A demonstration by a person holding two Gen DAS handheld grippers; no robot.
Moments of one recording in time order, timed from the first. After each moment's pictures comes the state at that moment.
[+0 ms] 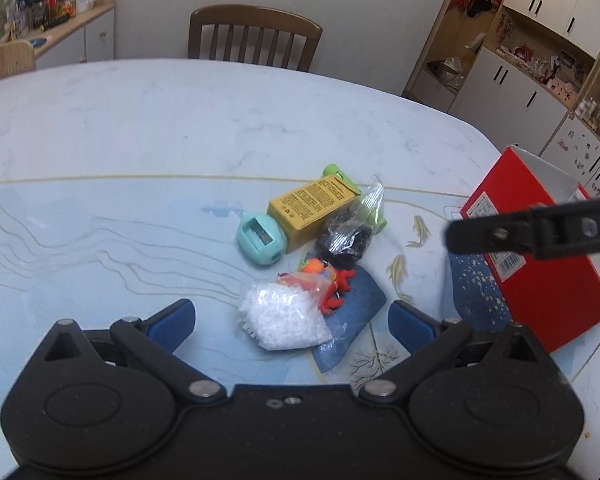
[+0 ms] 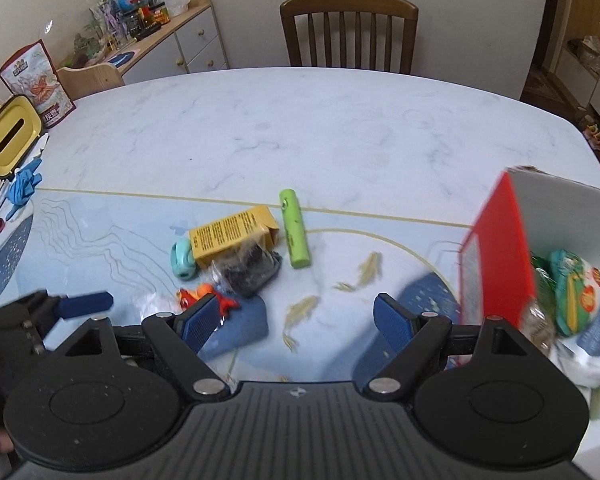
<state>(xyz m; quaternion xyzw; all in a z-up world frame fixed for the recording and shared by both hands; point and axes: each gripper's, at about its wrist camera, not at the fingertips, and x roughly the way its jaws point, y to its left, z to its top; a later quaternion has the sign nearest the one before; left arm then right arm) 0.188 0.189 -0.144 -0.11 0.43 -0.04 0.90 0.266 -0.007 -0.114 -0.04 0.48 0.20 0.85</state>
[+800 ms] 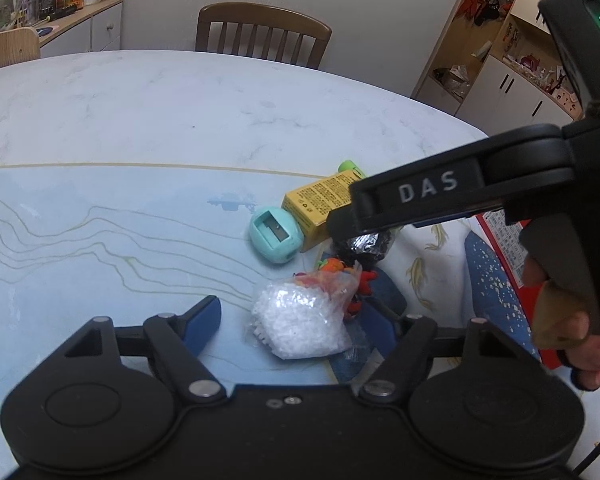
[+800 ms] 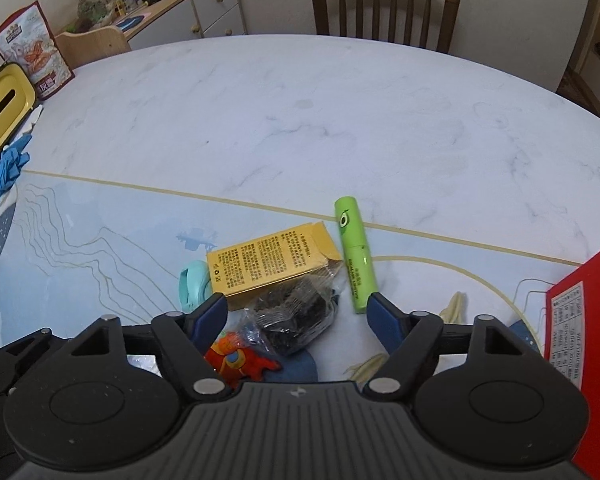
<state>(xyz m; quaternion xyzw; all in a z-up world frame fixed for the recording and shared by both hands) 0.190 0.195 -0.164 -0.12 0.42 -0.03 0.90 0.306 0.054 -0.157 -0.07 0.51 0.23 0.83</state>
